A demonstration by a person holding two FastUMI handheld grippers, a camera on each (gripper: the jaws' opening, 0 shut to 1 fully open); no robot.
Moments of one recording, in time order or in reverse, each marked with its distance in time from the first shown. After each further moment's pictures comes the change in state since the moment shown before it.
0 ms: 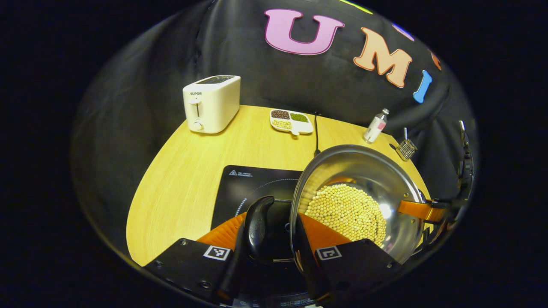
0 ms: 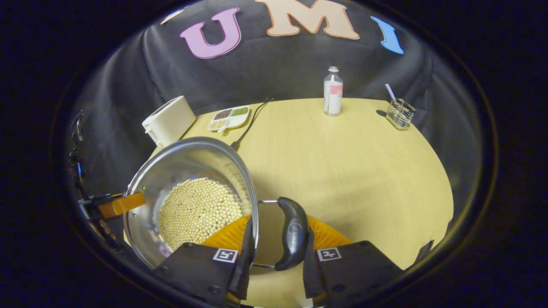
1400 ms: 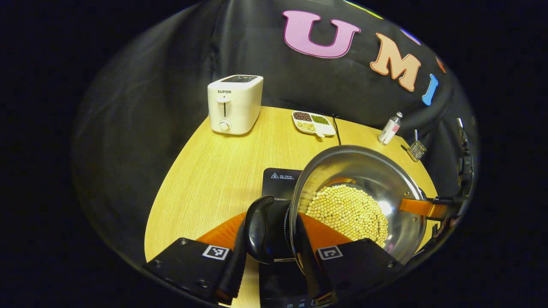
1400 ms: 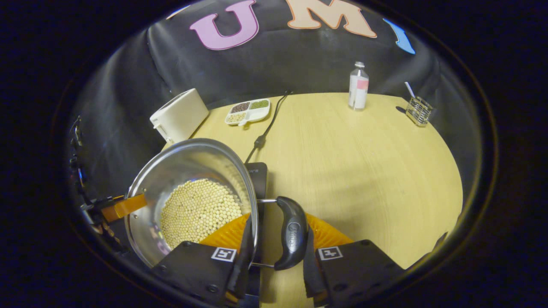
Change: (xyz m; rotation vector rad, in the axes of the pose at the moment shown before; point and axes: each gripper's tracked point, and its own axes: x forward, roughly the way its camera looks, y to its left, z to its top) left arm -0.003 0.063 0.003 0.009 -0.009 0.032; right arm 0.026 0.060 -0.012 0.013 0.021 0.035
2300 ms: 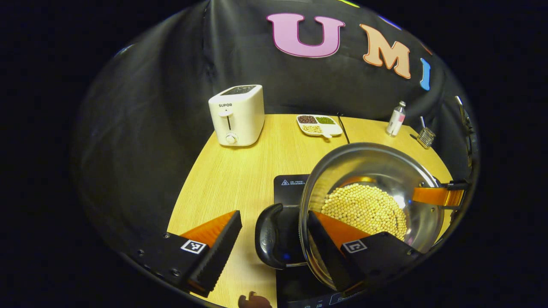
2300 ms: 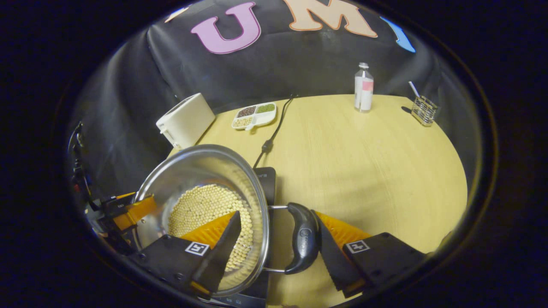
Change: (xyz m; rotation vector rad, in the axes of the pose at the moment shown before) left arm 0.003 0.011 0.011 0.124 -0.060 0.085; right arm 0.004 0.010 0.003 0.002 -0.016 0.047
